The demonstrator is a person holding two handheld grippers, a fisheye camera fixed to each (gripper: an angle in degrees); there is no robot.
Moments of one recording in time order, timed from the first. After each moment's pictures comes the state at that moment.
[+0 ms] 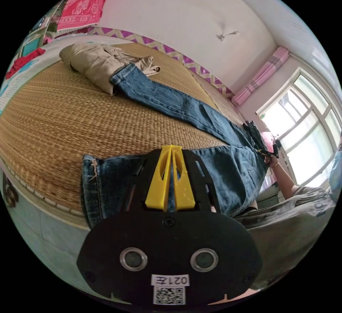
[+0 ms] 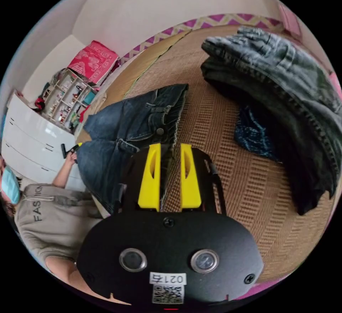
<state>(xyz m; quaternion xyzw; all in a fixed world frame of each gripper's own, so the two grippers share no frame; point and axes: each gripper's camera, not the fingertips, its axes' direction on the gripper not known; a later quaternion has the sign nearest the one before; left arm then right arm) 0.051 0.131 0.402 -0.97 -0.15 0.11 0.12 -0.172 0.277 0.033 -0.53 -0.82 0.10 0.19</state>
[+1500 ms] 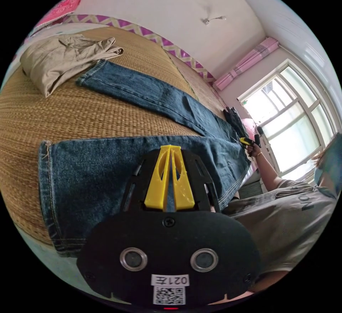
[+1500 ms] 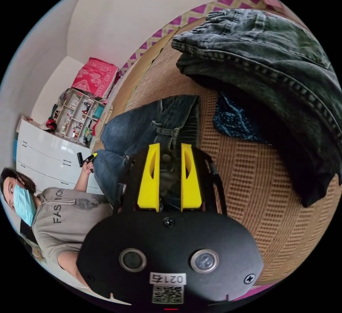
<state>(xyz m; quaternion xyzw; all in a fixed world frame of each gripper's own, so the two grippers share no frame) 0.058 0.201 0.352 -0.99 -0.13 0.03 0.06 -0.183 0.357 0.037 -0.56 -0.80 0.16 0.13</state>
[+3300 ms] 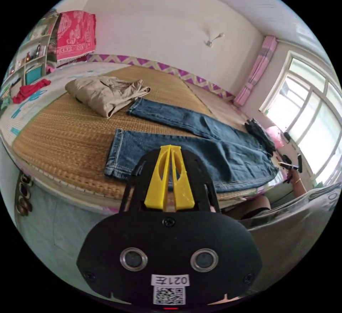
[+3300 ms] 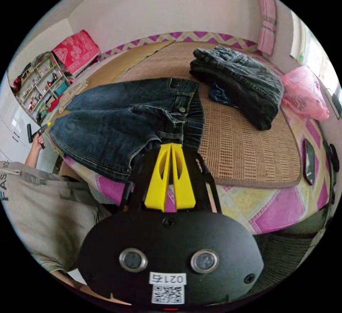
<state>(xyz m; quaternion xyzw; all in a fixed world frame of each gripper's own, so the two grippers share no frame) 0.177 0.111 0.392 -0.96 -0.10 0.19 0.18 0.088 0.133 -0.079 -0.51 -0.77 0.06 0.38</state>
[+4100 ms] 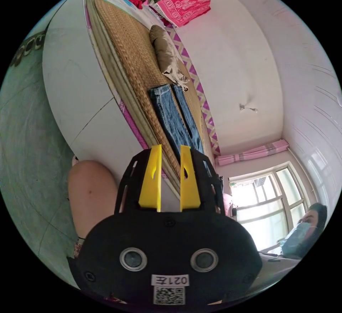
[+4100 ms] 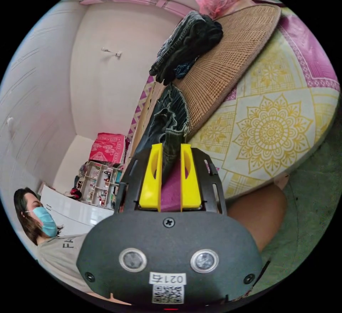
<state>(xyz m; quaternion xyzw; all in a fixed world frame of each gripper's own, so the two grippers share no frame) 0.115 -0.021 0.407 -0.86 -0.41 -0.01 0.30 0.170 0.344 -0.073 -0.65 -0.61 0.43 0.17</state>
